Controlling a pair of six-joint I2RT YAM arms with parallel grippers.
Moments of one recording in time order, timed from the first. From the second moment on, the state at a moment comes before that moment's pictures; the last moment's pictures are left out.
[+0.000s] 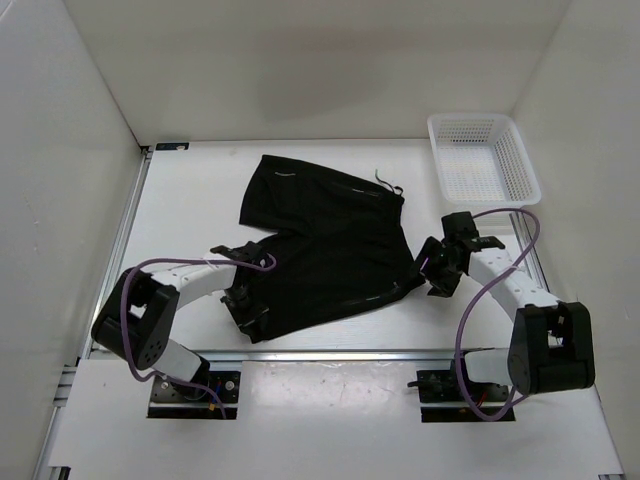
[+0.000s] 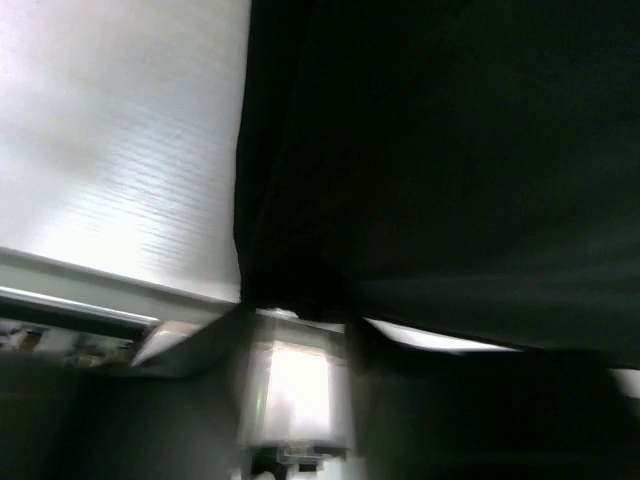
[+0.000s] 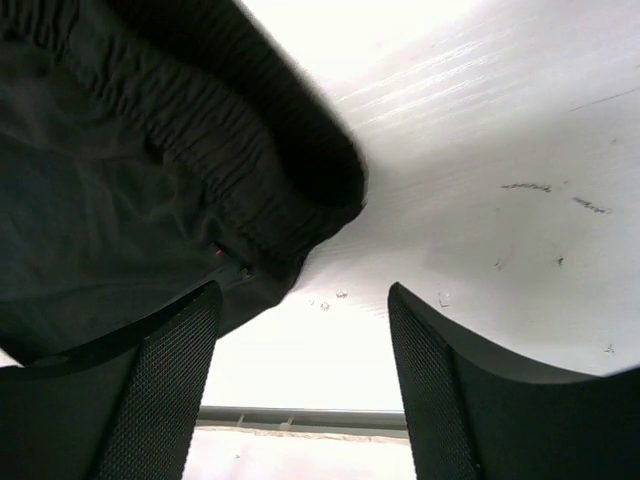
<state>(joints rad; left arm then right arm) -0.51 1.47 0.73 -0.87 0.11 -1.04 0.17 1.30 0.76 -0.67 -0.14 0.68</state>
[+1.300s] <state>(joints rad) -0.47 1.33 1.41 -1.23 -0.14 -1.02 0.20 0.87 0.72 -0.99 -0.12 0.81</state>
